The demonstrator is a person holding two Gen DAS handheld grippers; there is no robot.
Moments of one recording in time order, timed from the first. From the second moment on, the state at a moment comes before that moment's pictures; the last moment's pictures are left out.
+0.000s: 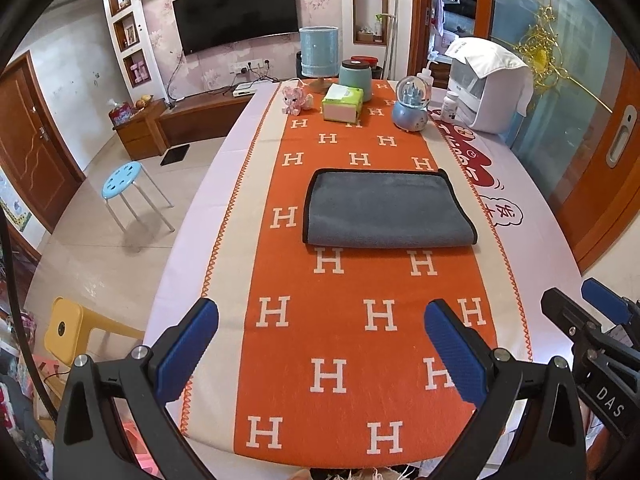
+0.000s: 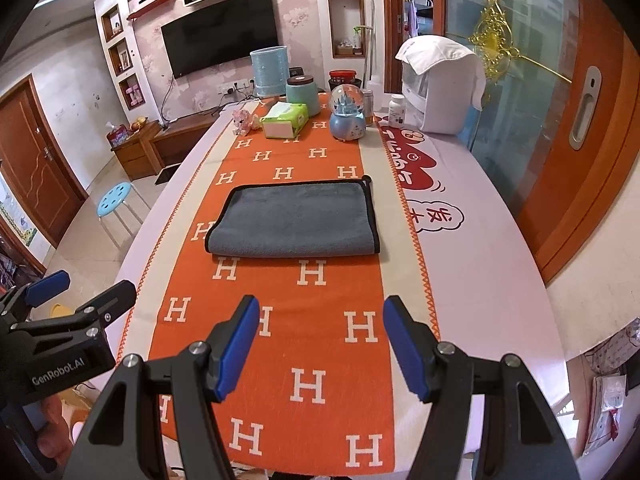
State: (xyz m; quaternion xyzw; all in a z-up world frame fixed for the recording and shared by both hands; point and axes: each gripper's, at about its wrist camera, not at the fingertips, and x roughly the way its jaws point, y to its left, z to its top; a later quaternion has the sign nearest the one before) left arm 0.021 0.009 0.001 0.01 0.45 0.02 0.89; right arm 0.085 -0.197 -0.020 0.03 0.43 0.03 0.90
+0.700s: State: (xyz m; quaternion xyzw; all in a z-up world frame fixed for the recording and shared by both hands) left arm 0.012 0.003 0.002 0.01 0.45 0.02 0.90; right arm 0.078 -0.197 -0.019 0.03 0.44 0.02 0.90
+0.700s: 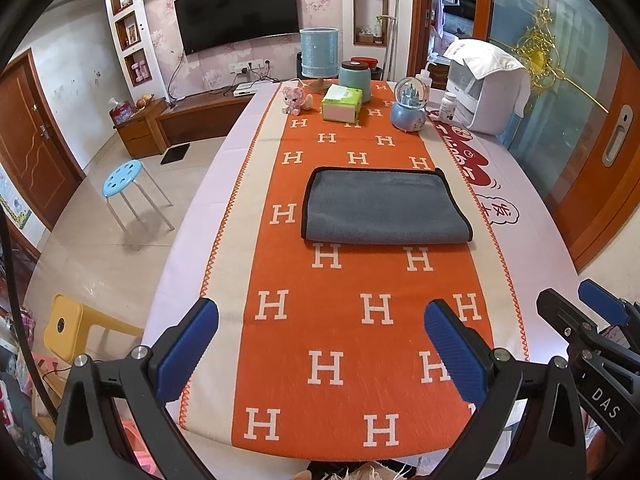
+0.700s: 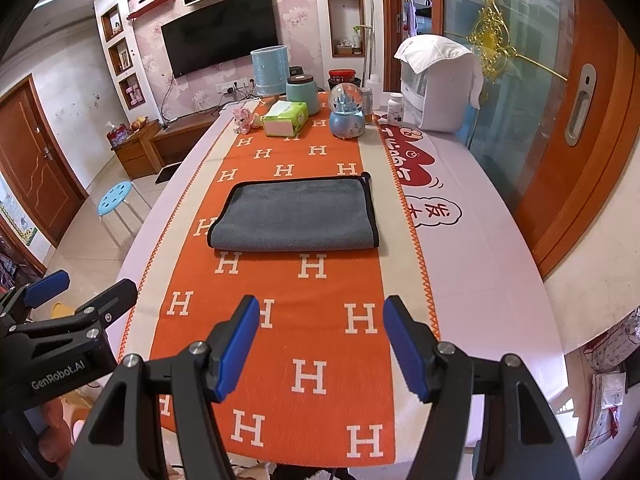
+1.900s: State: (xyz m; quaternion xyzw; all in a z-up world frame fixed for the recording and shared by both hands) left arm 0.005 0.003 0.002 0.01 0.45 0.02 0.90; right arm 0.074 -0.194 -0.020 0.03 0.44 0.03 0.90
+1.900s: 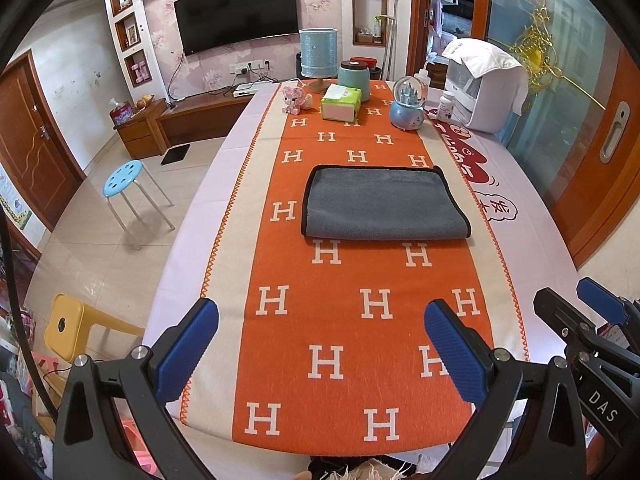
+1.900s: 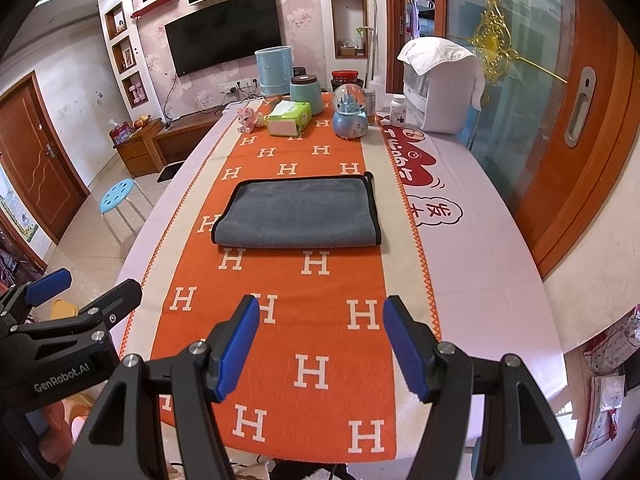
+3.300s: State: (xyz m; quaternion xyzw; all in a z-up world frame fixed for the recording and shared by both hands) left arm 0.002 0.000 0.001 0.01 0.45 0.02 0.90; right arm 0.071 -0.193 -0.020 0.03 0.44 0.02 0.90
